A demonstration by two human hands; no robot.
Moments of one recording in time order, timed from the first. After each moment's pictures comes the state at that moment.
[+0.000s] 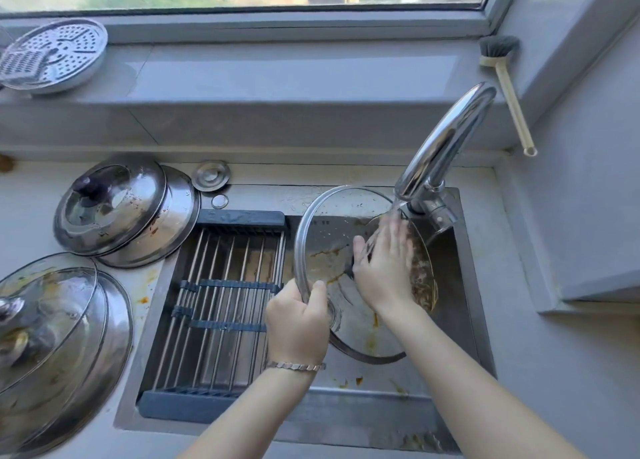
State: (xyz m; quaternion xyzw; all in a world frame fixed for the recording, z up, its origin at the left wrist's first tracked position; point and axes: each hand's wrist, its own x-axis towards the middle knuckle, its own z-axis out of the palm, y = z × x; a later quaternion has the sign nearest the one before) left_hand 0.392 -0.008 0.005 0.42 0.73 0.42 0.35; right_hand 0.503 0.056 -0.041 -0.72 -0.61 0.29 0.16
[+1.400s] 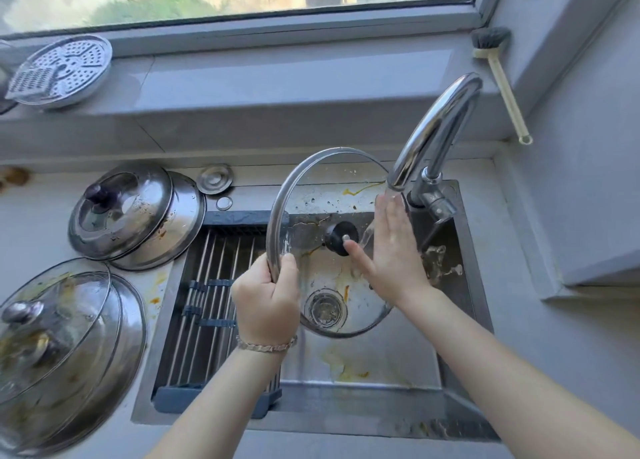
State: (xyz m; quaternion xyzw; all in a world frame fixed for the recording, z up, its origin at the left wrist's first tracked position) left_hand 0.363 0.000 0.019 0.51 0.67 0.49 0.24; right_hand 0.530 0.056 -0.035 -0.64 -0.72 0.21 0.15
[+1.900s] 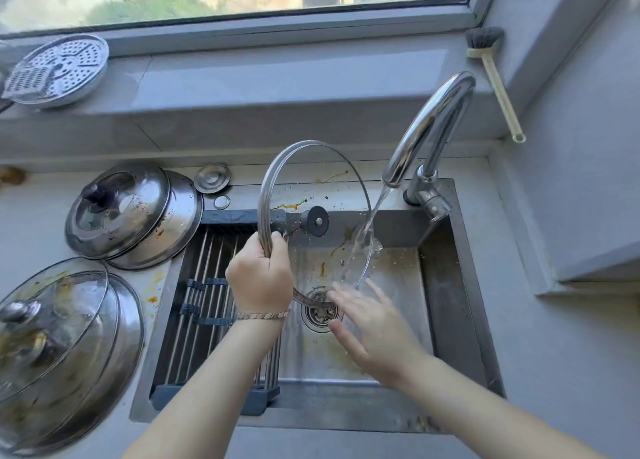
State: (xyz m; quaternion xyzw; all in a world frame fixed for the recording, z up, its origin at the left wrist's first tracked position) left_hand 0.359 0.024 0.012 0.51 0.73 0.43 0.13; right_hand 0.515 -0.029 -0.029 -0.52 -0.80 0.28 0.07
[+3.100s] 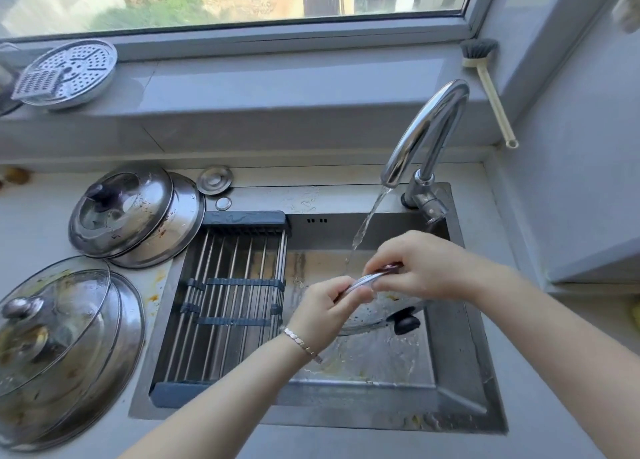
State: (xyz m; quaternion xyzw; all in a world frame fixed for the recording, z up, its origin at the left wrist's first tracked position) left_hand 0.395 -0.011 -0.004 0.62 0.54 0.27 0.50; right_hand 0.566 0.045 0.059 -0.43 -0.84 0.34 0.02
